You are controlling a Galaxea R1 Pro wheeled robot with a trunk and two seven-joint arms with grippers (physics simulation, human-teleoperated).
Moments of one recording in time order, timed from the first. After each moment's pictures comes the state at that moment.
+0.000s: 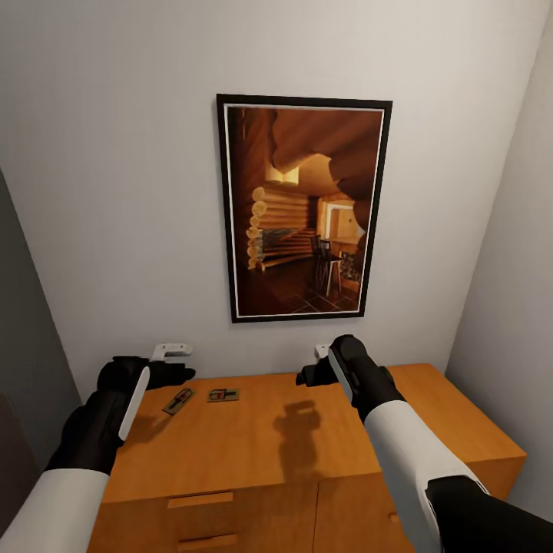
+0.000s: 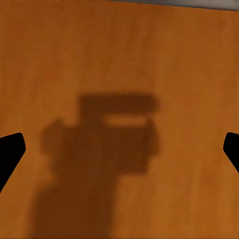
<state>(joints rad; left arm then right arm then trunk) -0.64 0.08 0.03 -1.27 -0.01 1.03 -0.12 -0.92 0.17 0.04 -0.72 0.15 1.04 0.18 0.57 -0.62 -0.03</state>
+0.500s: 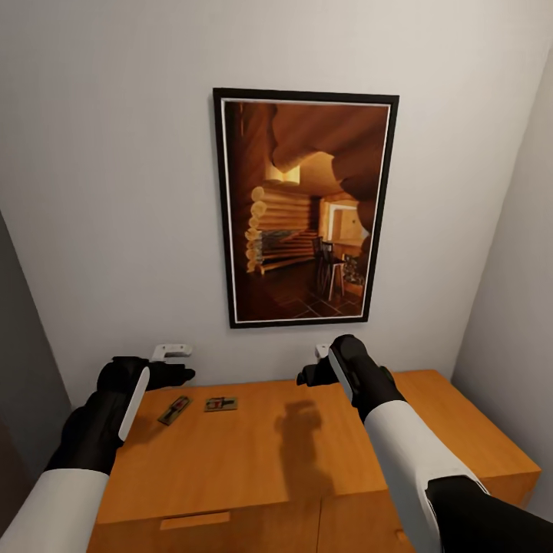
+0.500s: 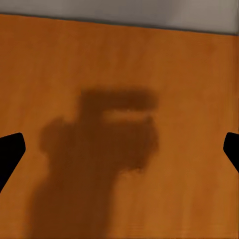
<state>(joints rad) -0.64 0.08 0.03 -1.26 -0.01 1.03 -0.12 -0.92 0.17 0.03 -0.72 0.15 1.04 0.17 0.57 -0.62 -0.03</state>
